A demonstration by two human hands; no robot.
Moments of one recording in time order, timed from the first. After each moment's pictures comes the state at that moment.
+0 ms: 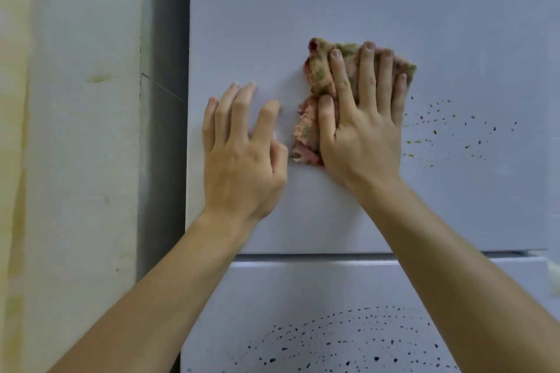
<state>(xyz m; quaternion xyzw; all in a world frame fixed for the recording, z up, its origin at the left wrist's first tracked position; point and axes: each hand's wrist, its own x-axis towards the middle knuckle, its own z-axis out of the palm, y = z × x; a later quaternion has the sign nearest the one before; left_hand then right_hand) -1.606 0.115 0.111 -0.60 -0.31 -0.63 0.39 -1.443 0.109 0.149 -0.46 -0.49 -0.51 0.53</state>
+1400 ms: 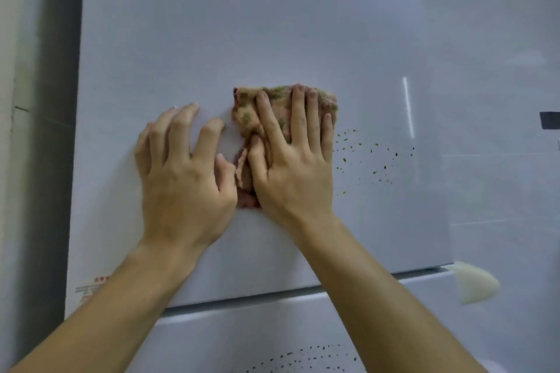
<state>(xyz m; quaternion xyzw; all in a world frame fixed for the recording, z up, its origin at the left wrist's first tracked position) -1.558 0.115 0.128 -0.58 -0.29 -0.65 0.39 -1.413 0.107 0.142 -0.42 -0.50 -0.50 0.57</state>
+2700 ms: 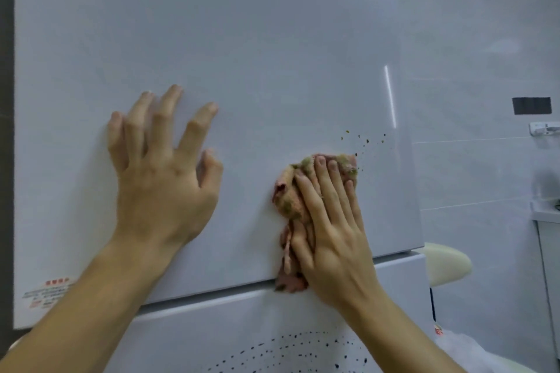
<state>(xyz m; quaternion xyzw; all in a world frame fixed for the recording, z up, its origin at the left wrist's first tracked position) -1.540 0.115 0.126 -0.61 -0.29 -0.62 0.41 -1.322 0.081 0.033 -0.42 -0.58 -0.47 0.51</state>
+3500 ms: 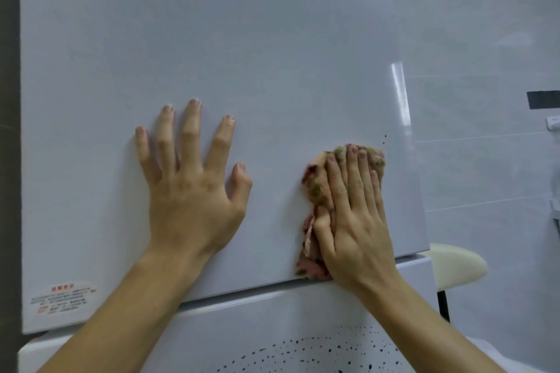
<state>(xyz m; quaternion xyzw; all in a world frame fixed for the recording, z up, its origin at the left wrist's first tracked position) -1.512 0.112 0.119 -0.61 -0.33 -0.58 0.42 -1.292 0.081 0.046 -0.46 -0.55 -0.47 0.52</state>
